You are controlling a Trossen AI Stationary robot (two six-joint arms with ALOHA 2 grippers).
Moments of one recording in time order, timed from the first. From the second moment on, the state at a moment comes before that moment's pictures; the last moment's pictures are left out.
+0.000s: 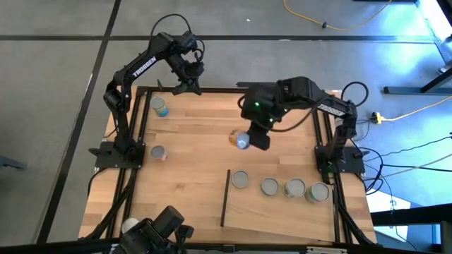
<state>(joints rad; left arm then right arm) 0.87 1.88 1.97 -1.51 0.74 1.03 -0.04 1.87 2.35 -1.57 -0.16 0.22</state>
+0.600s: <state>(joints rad) 0.81 1.88 1.97 -1.49 0.74 1.03 0.19 1.86 2.35 -1.57 -0.35 0.50</state>
